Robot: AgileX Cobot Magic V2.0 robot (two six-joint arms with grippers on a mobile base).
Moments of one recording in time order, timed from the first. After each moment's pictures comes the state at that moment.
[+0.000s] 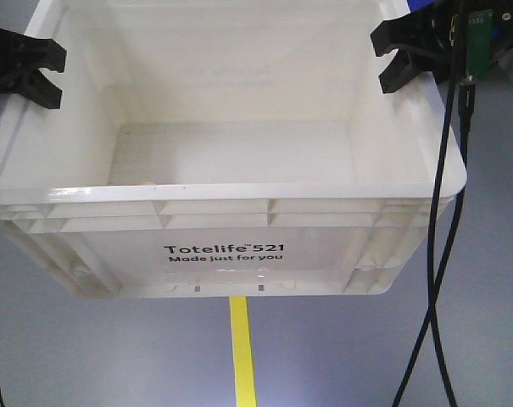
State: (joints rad) left arm -0.13 1.43 -1.50 -0.19 1.18 -0.06; right arm 0.26 1.56 -1.71 0.19 1.30 -0.07
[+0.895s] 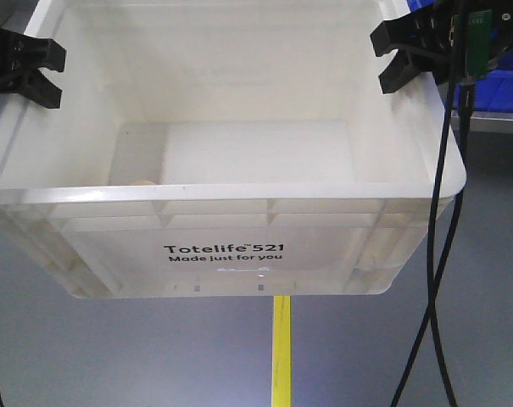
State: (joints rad) left arm -0.13 1.43 -1.50 -0.19 1.18 -0.06; right arm 0.26 1.56 -1.71 0.19 1.30 -0.07
